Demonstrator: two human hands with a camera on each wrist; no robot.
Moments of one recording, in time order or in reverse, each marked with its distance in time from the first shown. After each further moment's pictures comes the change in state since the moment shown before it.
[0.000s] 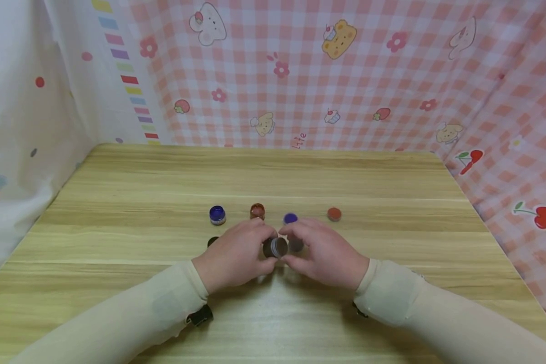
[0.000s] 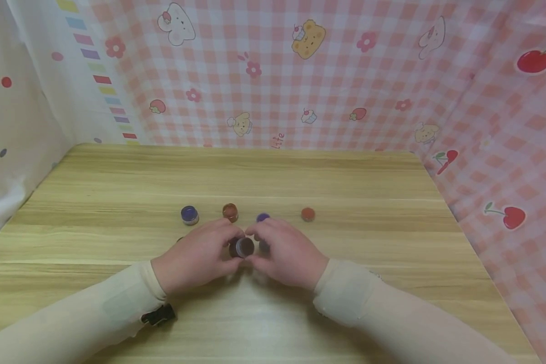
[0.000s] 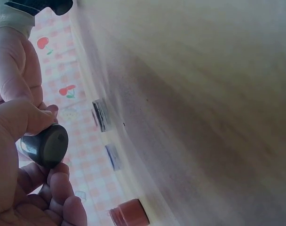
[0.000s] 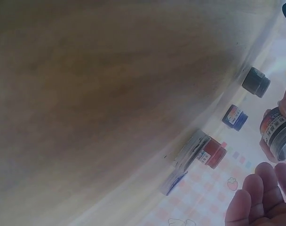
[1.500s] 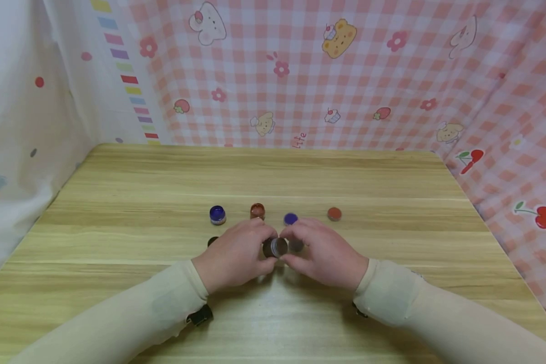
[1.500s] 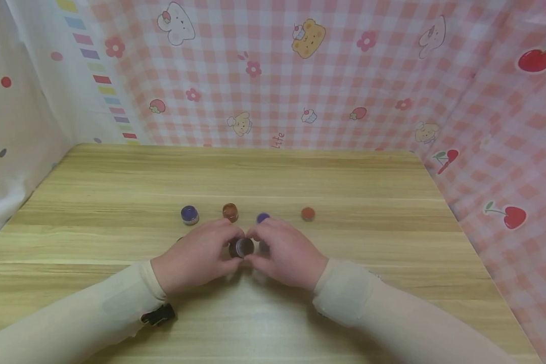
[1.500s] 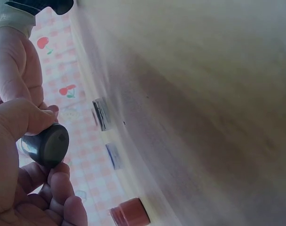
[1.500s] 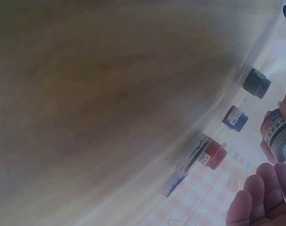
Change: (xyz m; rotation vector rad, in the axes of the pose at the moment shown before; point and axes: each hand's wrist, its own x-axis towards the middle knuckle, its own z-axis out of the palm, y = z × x) left_hand 0.000 0.000 -0.001 0.015 -0.002 0.002; right_hand 0.001 0.001 0.002 0.002 0.007 -0.009
